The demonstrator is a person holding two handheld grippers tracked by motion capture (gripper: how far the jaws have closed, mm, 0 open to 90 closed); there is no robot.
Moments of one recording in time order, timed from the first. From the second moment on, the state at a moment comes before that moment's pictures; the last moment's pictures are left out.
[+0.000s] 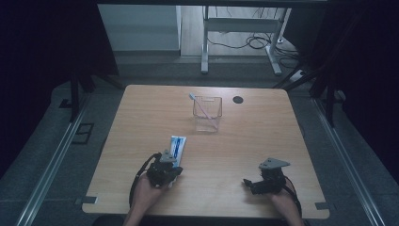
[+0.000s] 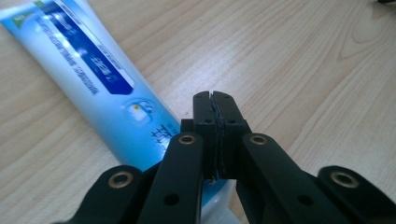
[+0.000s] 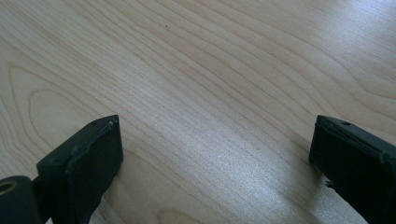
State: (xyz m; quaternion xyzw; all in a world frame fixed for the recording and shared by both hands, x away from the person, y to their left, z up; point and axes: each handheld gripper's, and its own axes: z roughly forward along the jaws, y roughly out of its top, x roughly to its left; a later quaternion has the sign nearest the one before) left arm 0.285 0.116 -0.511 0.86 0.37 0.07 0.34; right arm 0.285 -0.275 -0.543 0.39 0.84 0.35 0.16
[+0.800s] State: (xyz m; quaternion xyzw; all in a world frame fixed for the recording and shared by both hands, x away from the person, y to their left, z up) left arm 0.292 0.157 -0.514 0.86 0.39 0.08 0.31; right arm 0.285 -0.275 -0.543 0.39 0.84 0.35 0.16
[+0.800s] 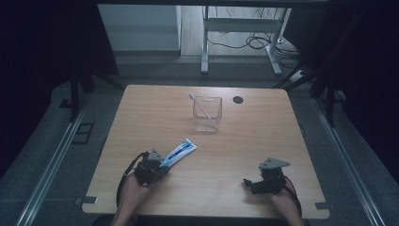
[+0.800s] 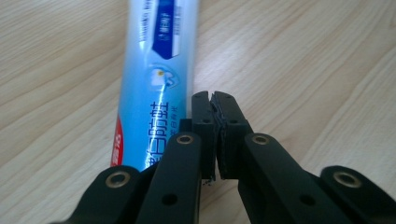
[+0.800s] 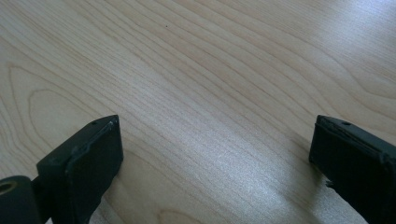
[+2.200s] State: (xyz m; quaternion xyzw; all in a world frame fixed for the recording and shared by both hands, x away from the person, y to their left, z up) left arm 0.350 0.138 -0.496 0.91 0.37 0.04 0.20; right arm 0.285 -0.276 -0.543 0.39 0.84 0.35 0.16
